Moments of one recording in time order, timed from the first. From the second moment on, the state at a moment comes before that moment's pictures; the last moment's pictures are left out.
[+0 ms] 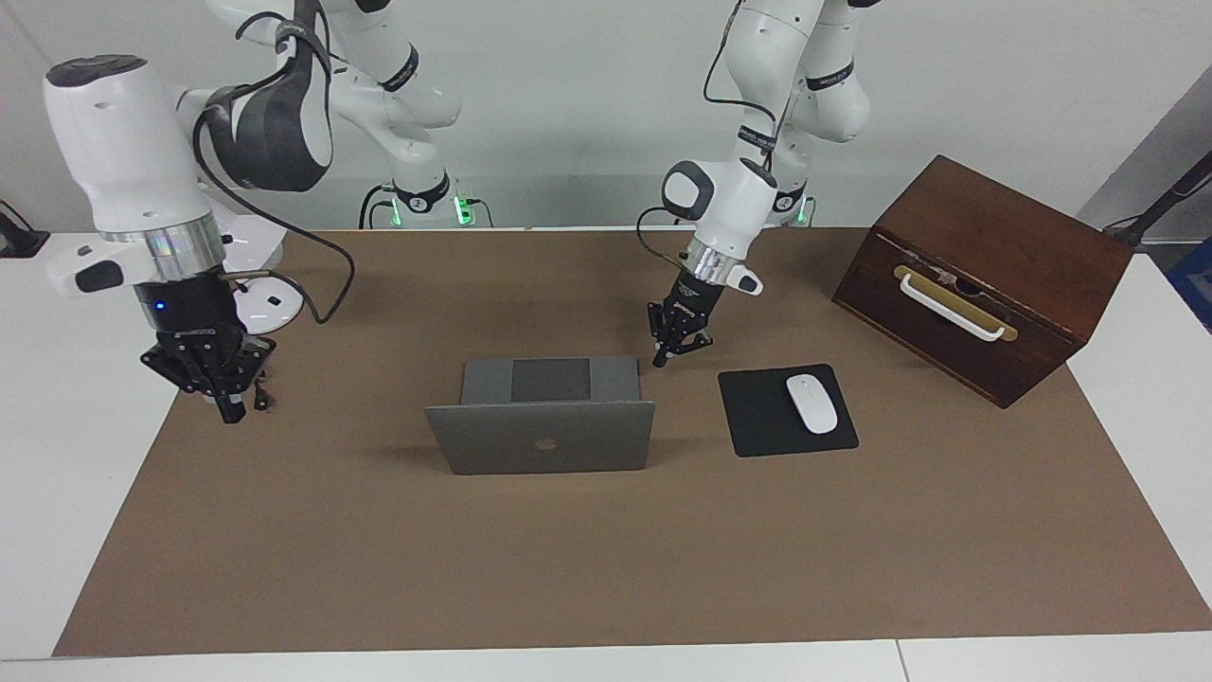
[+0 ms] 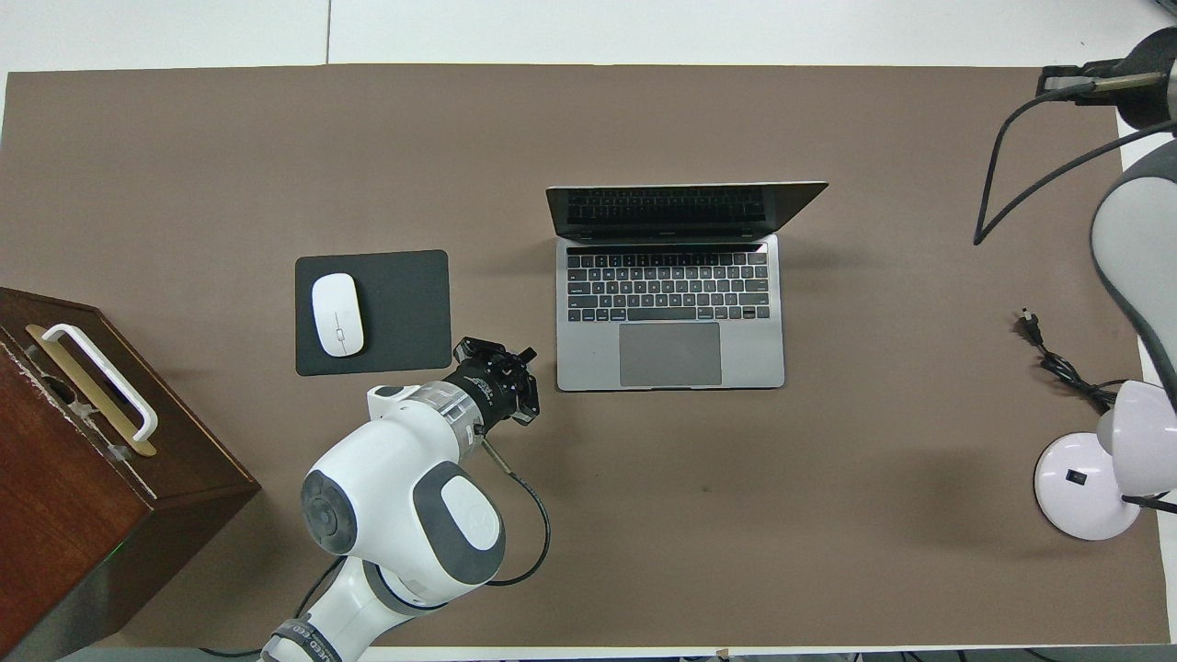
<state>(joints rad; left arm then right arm) -0.79 0.14 0.03 -2.35 -1.32 3.12 -1.75 -0.11 0.22 0.09 -1.55 -0.02 2.22 0.00</state>
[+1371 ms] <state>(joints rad) -0.93 0.28 0.03 -2.25 -1.45 3.26 -1.75 0.23 0.55 -0.01 -1.21 -0.13 2.18 0.40</state>
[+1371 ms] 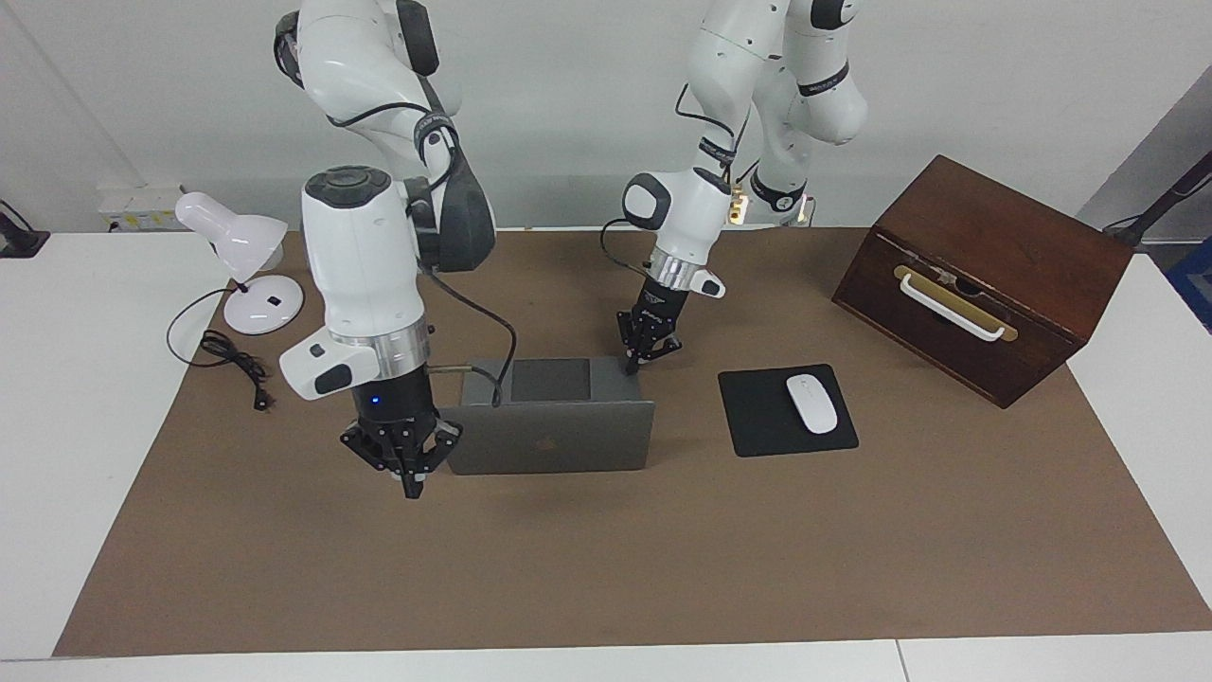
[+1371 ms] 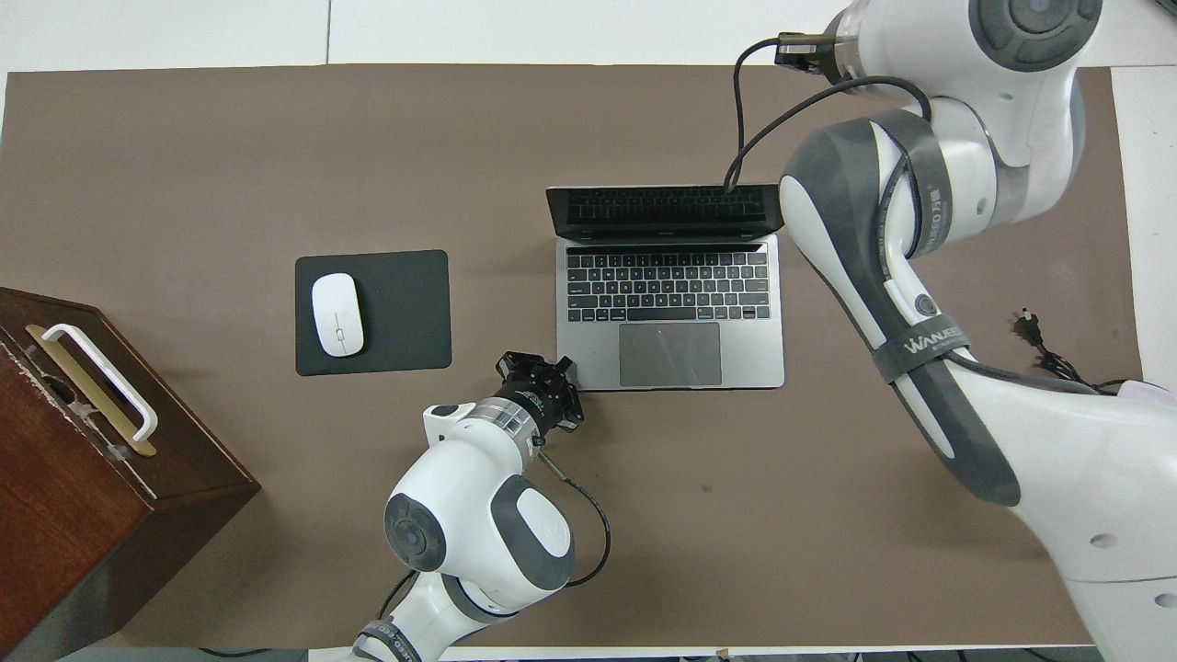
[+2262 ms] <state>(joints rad) -0.95 0.28 0.03 -2.24 -1.52 3.28 -1.75 0.33 0.56 0.02 -1.17 -0.13 1.95 0.49</state>
